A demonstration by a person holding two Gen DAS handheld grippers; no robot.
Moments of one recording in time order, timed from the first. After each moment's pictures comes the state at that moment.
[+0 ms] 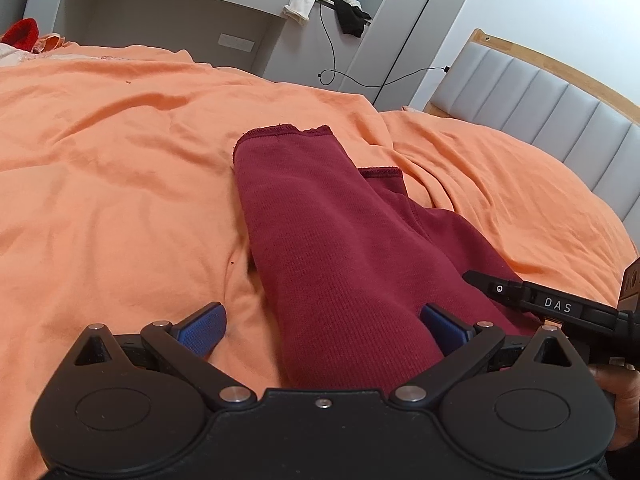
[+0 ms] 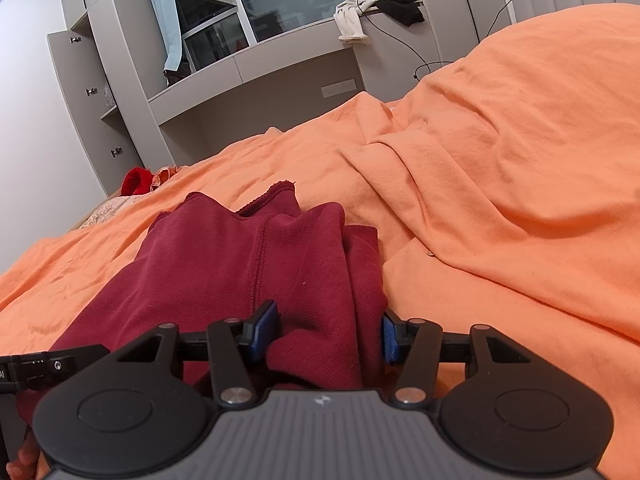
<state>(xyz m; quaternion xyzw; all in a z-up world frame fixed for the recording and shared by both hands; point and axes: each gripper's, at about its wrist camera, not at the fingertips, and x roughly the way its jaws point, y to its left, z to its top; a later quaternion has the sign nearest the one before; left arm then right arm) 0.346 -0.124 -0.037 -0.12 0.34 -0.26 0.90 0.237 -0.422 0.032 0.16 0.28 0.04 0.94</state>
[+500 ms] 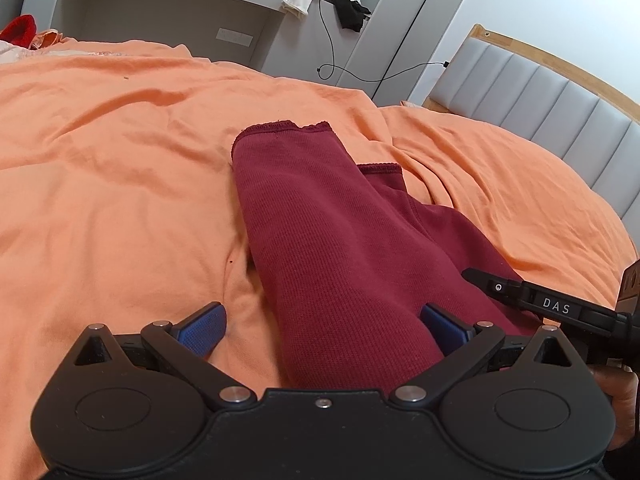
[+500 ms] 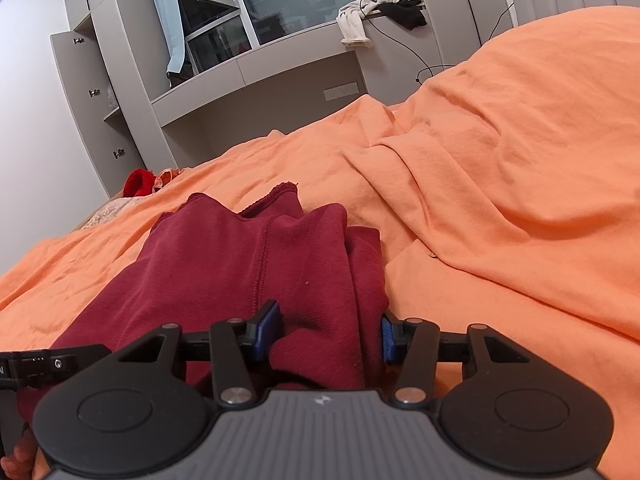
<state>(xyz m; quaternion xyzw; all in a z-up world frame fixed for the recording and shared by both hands) 0.350 -0.125 -0.037 -0.12 0.34 -0.27 0.89 0.236 -0.419 0.030 0.16 0.28 0.04 0.95</state>
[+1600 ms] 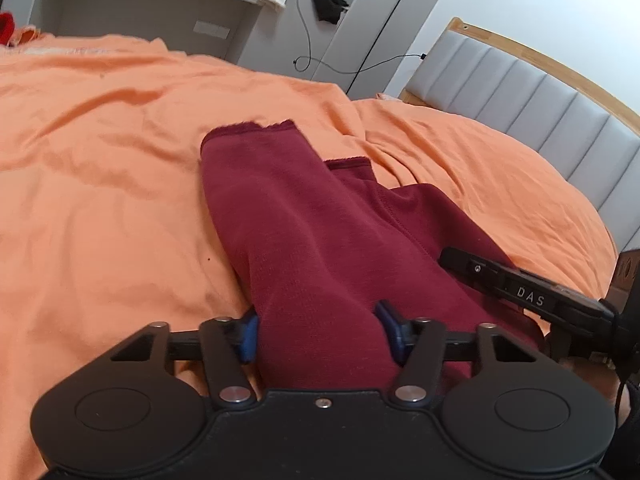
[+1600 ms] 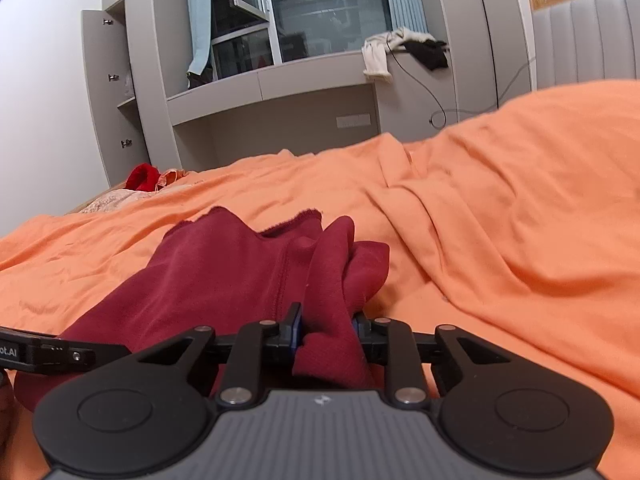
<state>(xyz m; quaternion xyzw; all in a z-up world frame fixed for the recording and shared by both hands) 0.343 -0.129 -0.028 -0.11 0.35 -0.30 0.88 0.227 -0.390 0.049 0.08 0.23 0.04 0.97</state>
